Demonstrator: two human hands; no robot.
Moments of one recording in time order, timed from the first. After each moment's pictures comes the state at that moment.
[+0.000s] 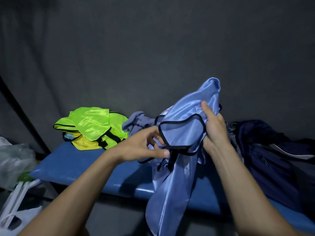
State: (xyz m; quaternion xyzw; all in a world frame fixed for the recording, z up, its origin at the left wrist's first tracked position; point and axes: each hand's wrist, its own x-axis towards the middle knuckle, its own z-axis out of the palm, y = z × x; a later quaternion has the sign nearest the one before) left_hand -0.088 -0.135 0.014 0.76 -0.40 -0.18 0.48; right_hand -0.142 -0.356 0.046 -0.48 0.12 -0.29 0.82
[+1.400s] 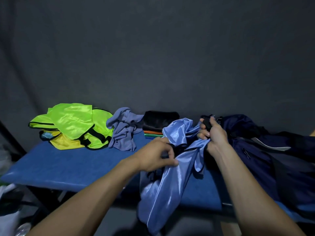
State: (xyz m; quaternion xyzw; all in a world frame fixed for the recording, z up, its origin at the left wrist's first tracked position) left_hand -0.097 -0.216 -0.037 0.80 -0.51 -0.08 0.30; right_hand -0.132 -0.447 -0.020 -0.41 0.22 -0.23 0.85
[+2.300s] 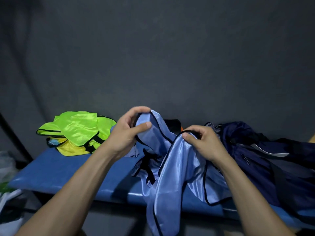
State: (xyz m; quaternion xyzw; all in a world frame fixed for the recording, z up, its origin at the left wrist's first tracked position) left_hand -0.082 -0.157 0.030 0.57 -0.33 -0.08 0.75; right_hand -0.179 -0.406 0.012 -0.86 -0.01 -0.21 0.46
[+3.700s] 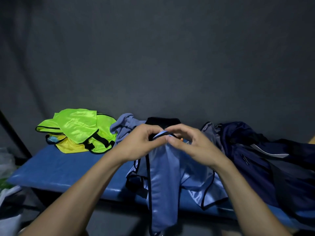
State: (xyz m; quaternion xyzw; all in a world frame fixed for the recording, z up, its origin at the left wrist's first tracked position) left_hand -0.106 -0.173 0.030 0.73 -0.48 -0.06 0.49; right_hand -0.197 -0.371 0.033 -0.85 -0.11 -0.12 0.50
